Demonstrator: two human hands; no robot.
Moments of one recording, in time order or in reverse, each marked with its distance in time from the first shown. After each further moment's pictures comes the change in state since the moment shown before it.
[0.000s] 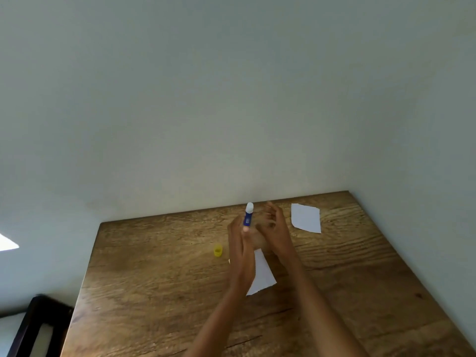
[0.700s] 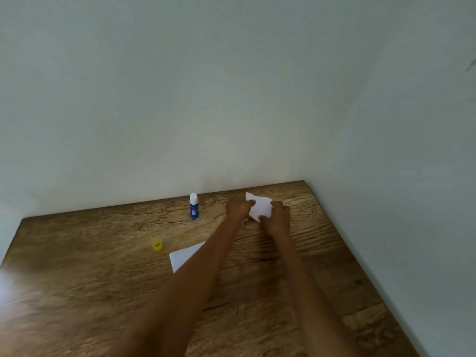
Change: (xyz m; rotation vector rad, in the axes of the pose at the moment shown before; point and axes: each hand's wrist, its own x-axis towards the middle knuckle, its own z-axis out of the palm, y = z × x) left_hand 0.078 0.004 0.142 0.292 -0.249 -0.603; right_hand 0.035 0.028 -0.119 -0.547 0.187 0.249
